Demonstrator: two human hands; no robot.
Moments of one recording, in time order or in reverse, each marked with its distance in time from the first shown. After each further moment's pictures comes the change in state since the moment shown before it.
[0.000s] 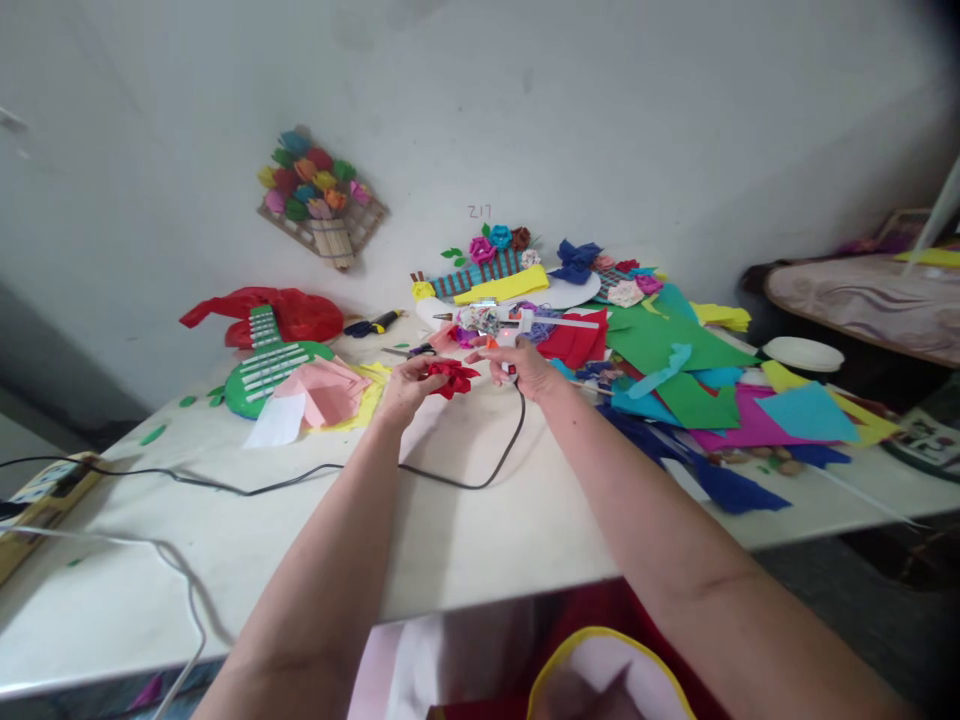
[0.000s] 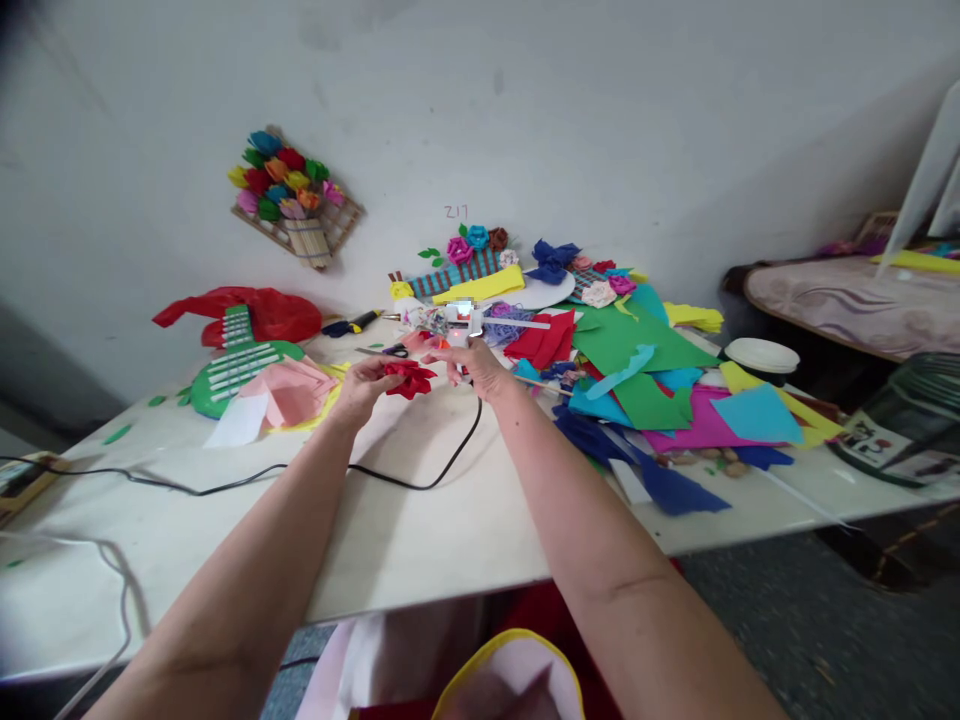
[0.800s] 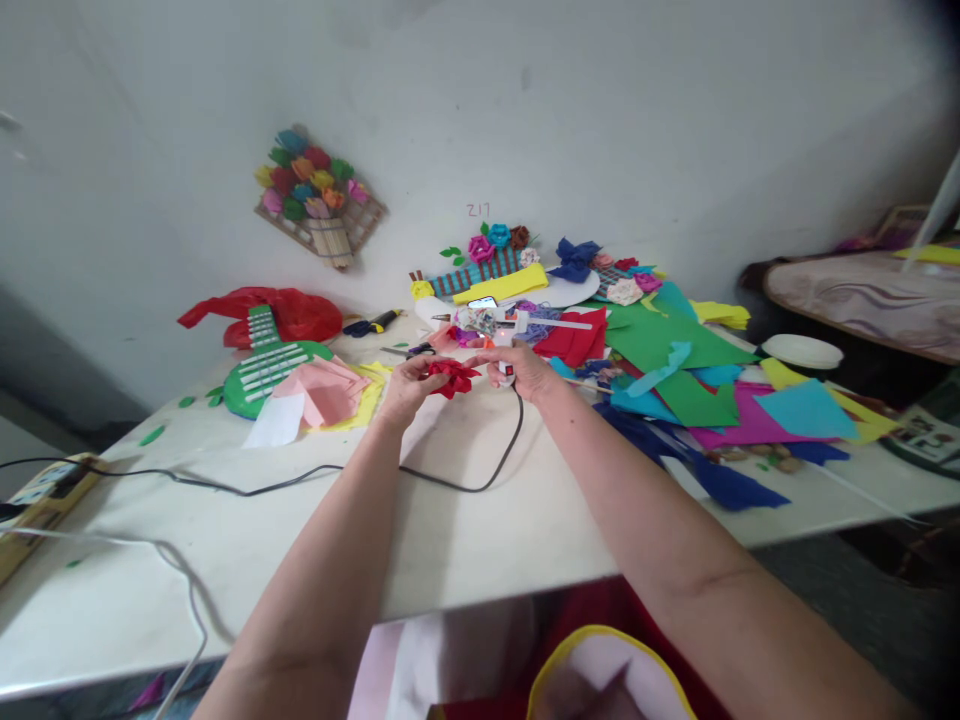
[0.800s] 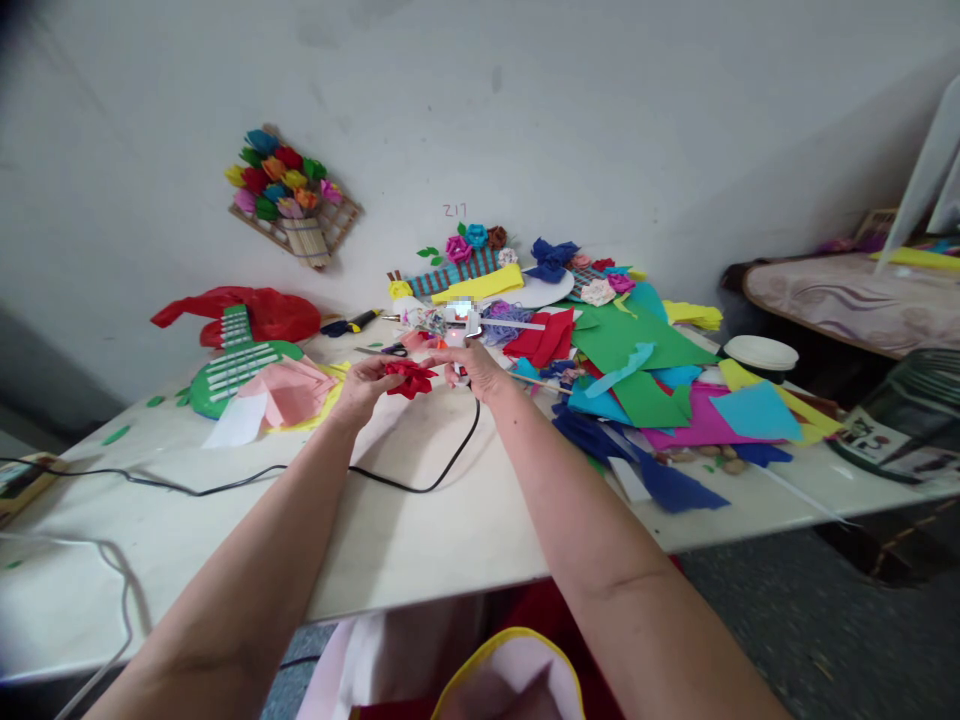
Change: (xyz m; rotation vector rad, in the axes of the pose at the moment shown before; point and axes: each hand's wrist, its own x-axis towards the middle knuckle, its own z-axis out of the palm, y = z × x) left_hand -0.001 0.001 0.004 -0.020 0.014 -0.017; right_hand 0.000 0.003 0.002 0.040 0.005 0.070
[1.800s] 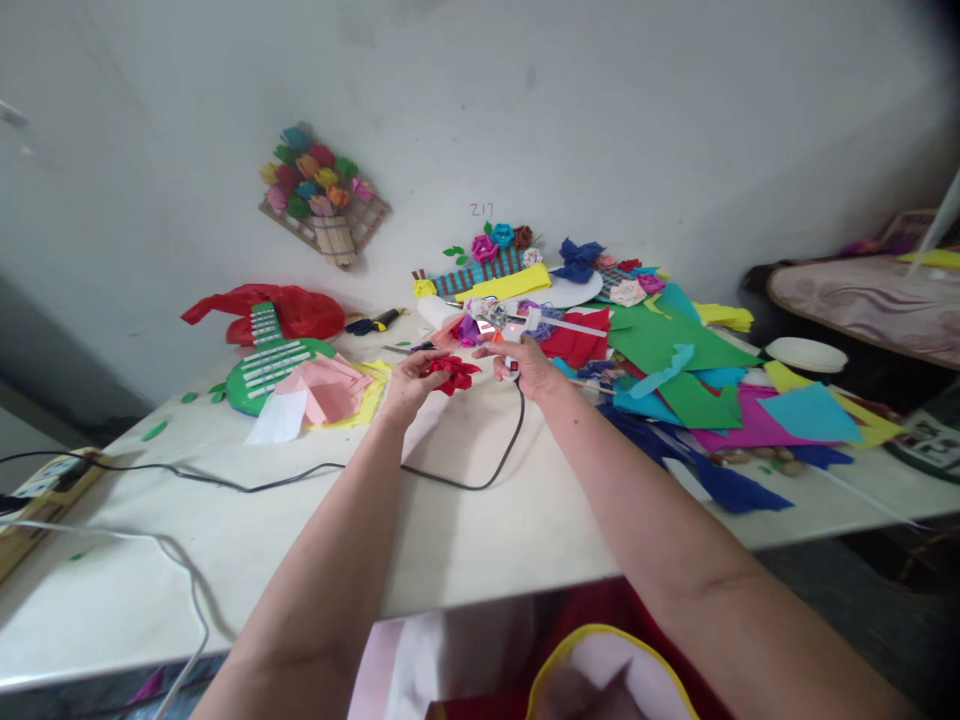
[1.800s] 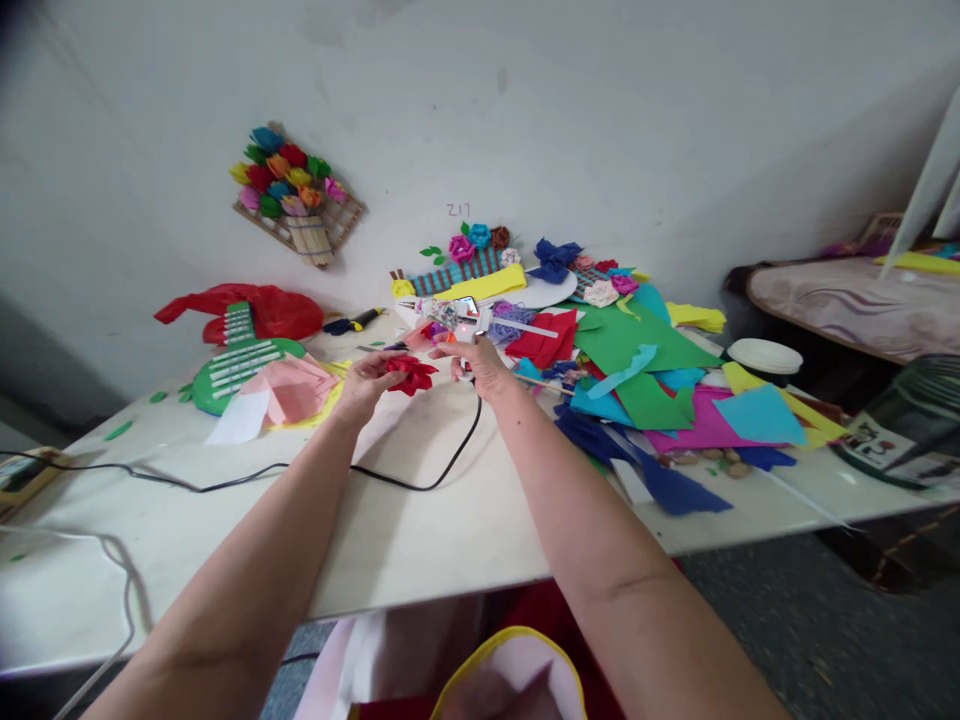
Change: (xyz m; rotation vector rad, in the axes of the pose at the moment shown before) left_hand 0.001 -0.001 0.001 0.002 0.065 0.011; right_hand -0.001 -0.005 0.002 0.076 0.117 -0.053
